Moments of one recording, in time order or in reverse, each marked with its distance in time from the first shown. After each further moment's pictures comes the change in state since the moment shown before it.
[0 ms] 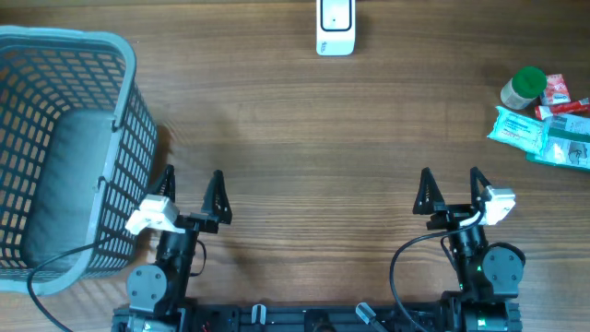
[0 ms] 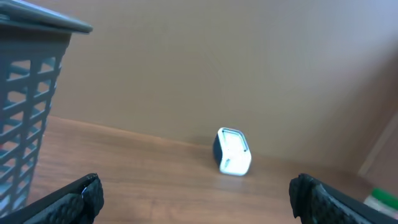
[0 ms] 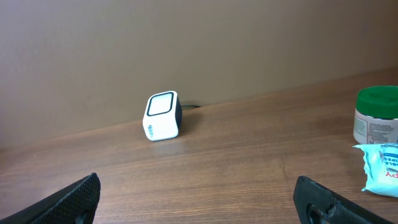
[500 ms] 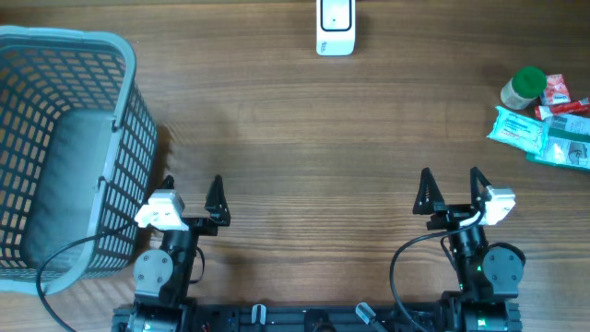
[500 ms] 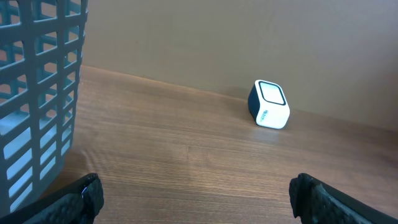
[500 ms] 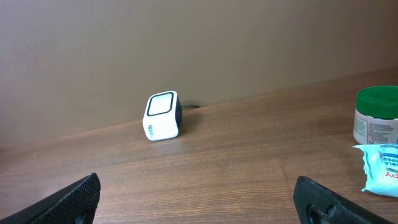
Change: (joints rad) left arm 0.027 -0.001 -0.002 -0.218 -0.042 0.034; right arm 0.000 0.000 0.000 0.000 0.000 0.000
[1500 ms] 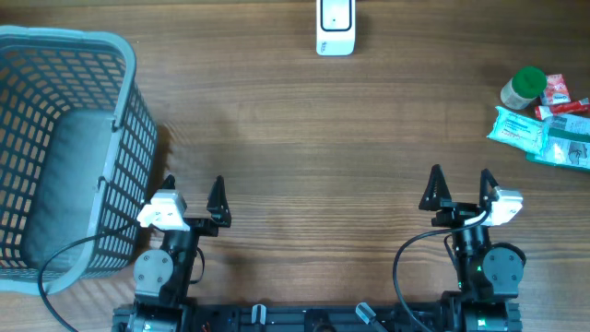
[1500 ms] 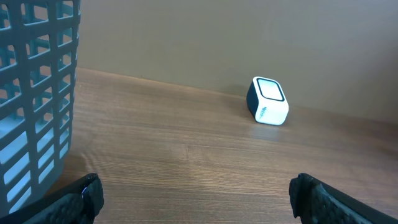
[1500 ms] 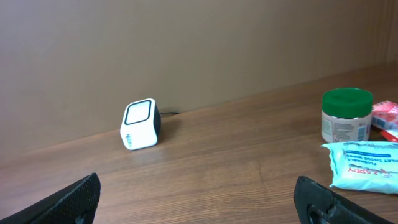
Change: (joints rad) left arm 0.000 0.000 0.000 -0.001 0.016 0.031; right arm 0.000 0.000 0.000 0.001 0.106 0.000
